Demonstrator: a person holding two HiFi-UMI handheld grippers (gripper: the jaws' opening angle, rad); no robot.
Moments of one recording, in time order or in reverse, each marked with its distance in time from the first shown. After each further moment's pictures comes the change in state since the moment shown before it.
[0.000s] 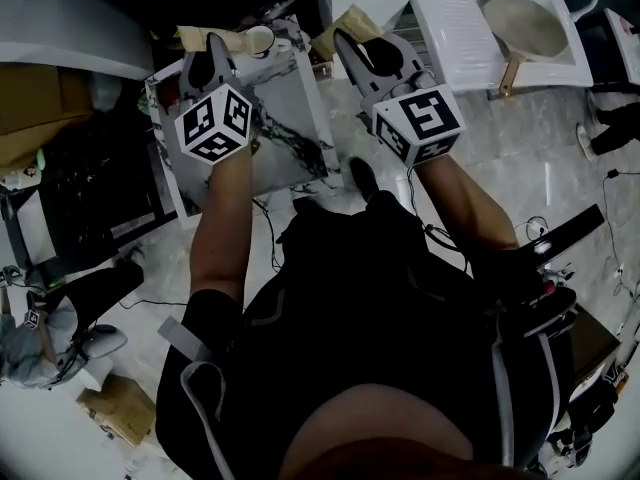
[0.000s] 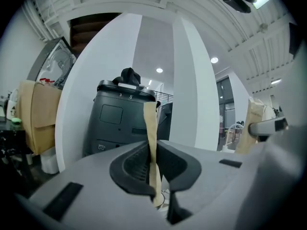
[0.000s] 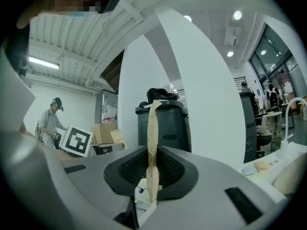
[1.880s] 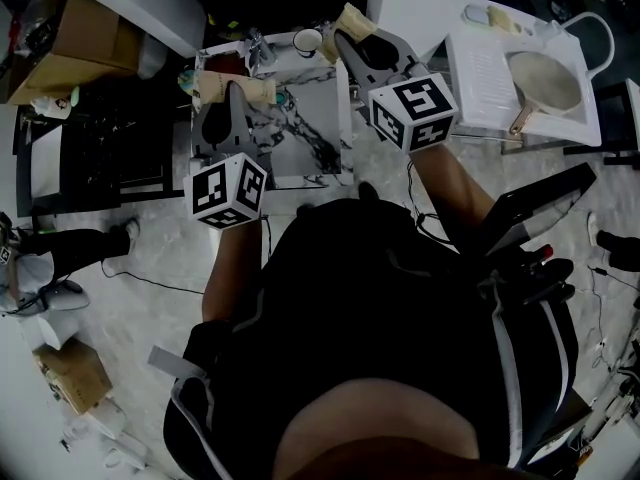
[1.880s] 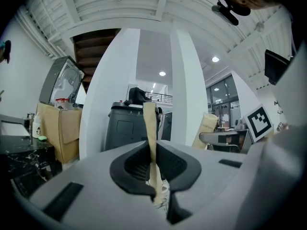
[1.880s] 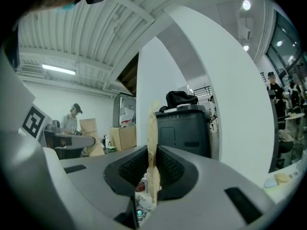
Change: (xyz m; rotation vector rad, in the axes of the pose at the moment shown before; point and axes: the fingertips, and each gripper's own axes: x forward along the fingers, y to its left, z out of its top) left arm -0.175 -0.011 0.073 0.029 -0.020 0.093; right arm 0.017 0.071 0.047 -0.042 0.000 0.208
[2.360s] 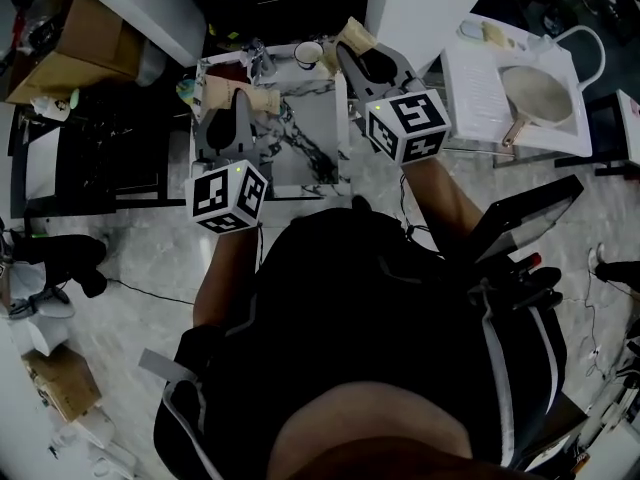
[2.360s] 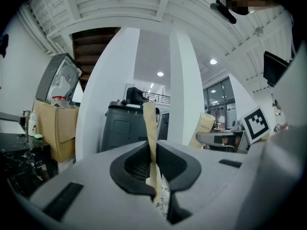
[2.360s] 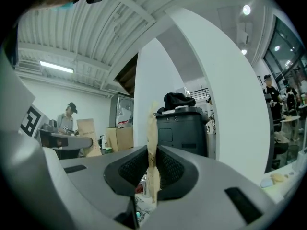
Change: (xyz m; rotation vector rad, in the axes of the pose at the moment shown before) left arm -0.001 -0.001 0.002 -0.011 0.002 -0.044; right arm 0.000 0.004 0.004 -0.008 -0.011 -0.043
